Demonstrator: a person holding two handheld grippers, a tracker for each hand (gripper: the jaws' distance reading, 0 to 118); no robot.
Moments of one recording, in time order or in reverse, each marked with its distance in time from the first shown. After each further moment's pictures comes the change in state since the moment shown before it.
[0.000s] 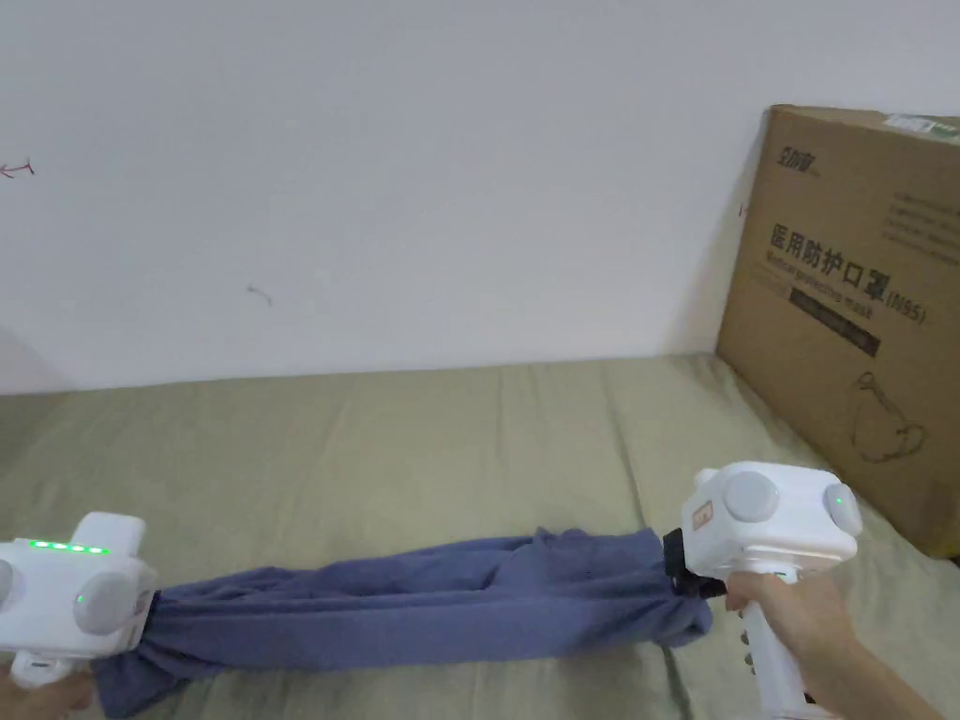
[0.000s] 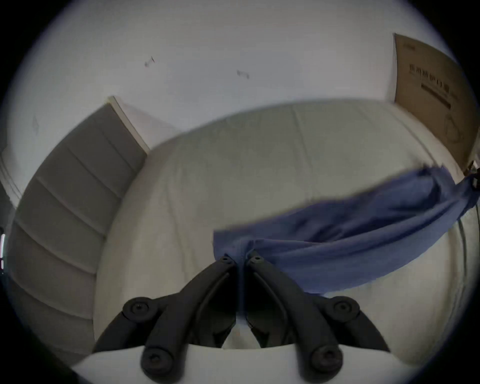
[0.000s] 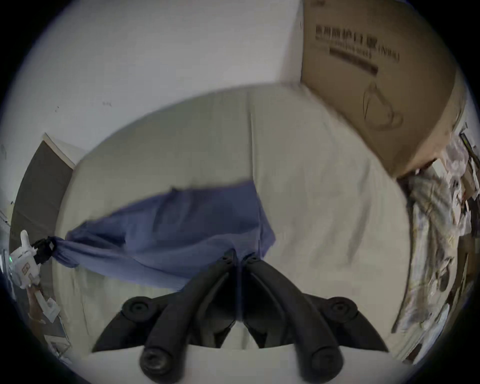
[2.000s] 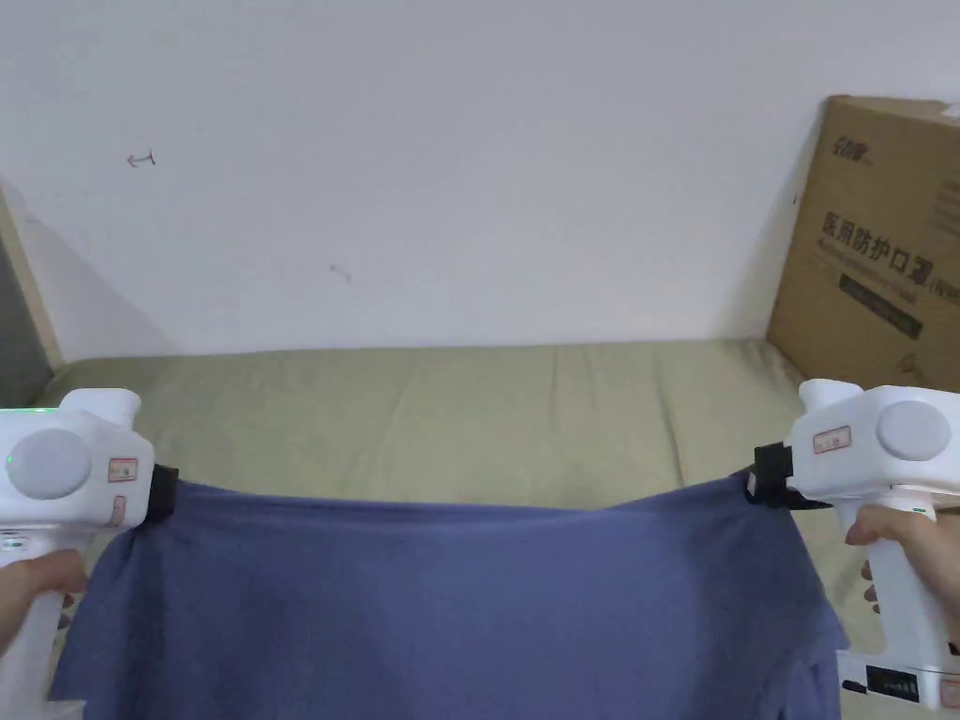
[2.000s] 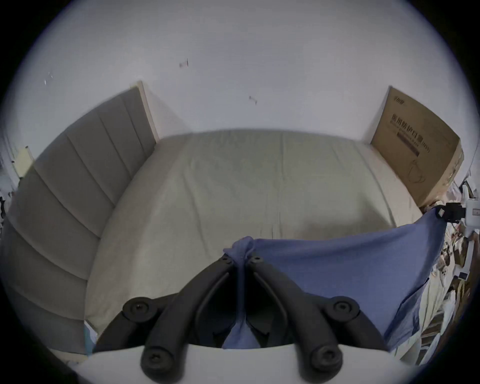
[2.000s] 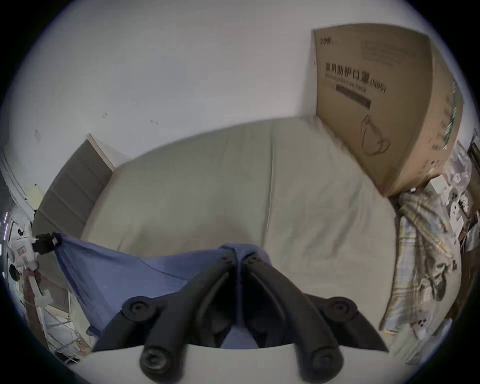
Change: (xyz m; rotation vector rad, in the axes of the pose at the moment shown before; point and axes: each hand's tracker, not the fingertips) left arm -0.080 -0.007 0.194 0.143 -0.143 0.191; right arm 0.006 -0.031 0.168 0.244 0.147 0.087
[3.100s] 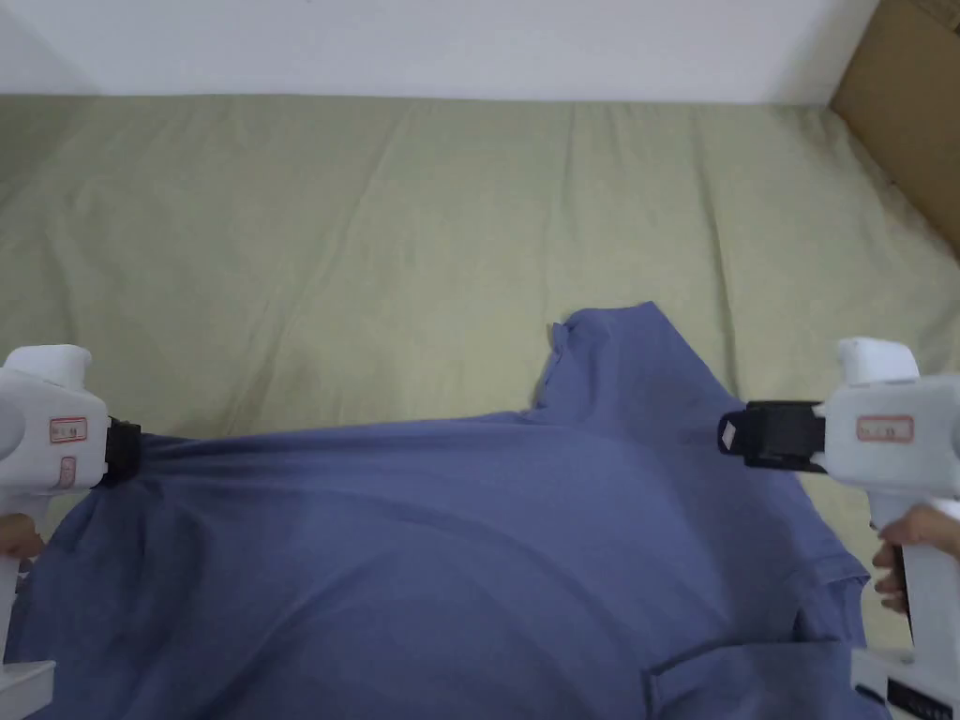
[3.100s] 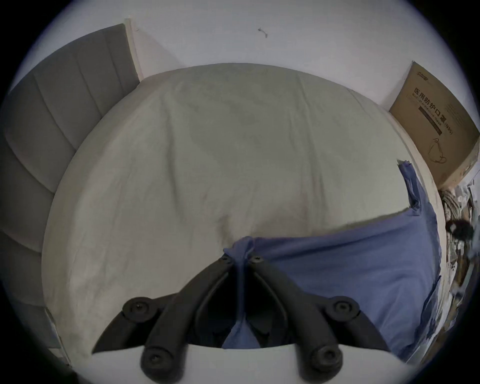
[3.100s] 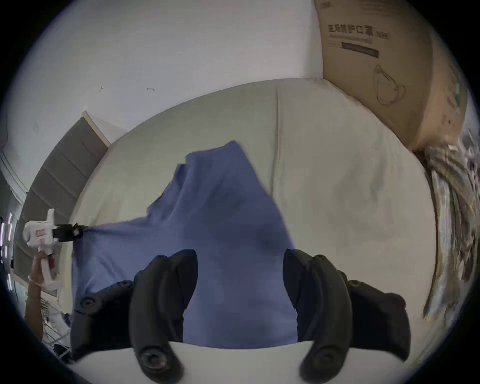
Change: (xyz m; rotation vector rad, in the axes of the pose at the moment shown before) left arm -0.005 -0.109 -0.166 -0.280 -0.046 0.059; right arm 0.021 -0.092 -0.135 -0.157 0.021 -0.001
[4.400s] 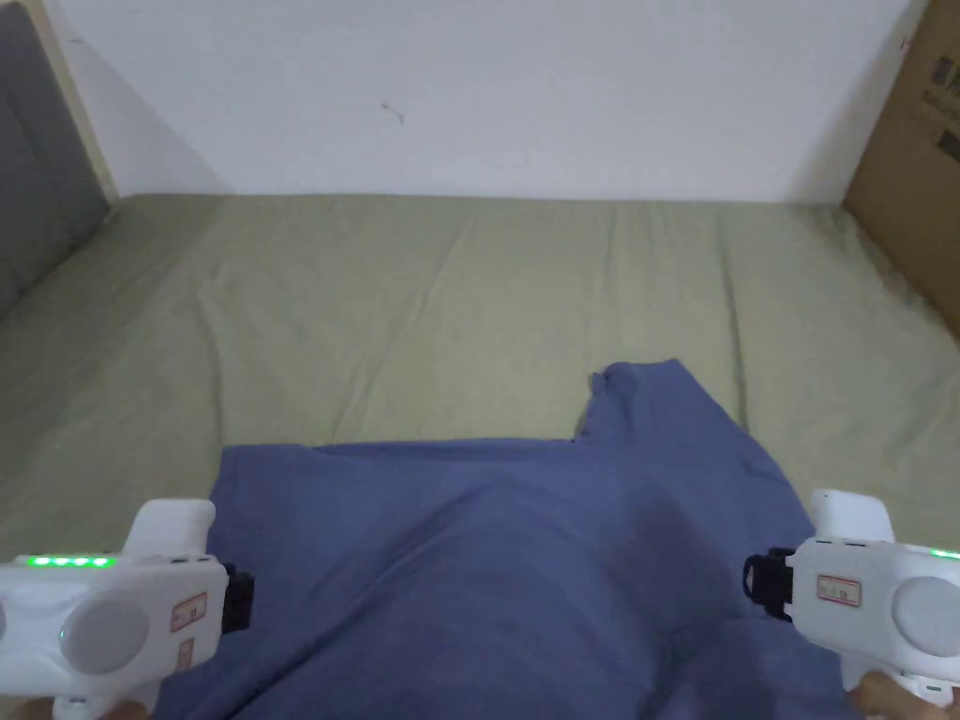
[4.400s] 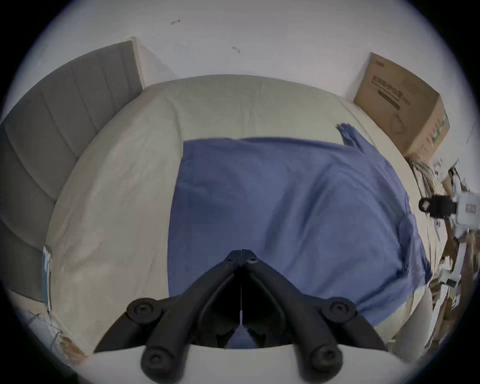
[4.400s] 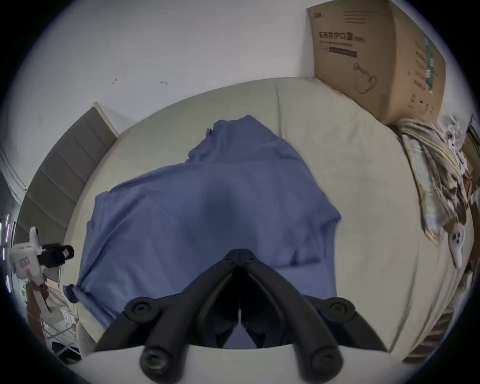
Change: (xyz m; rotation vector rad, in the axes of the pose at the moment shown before) left arm 0.013 -0.143 0.124 0.071 -0.066 -0.028; right arm -0.067 -0.125 0.088 0.026 -0.012 -0.004
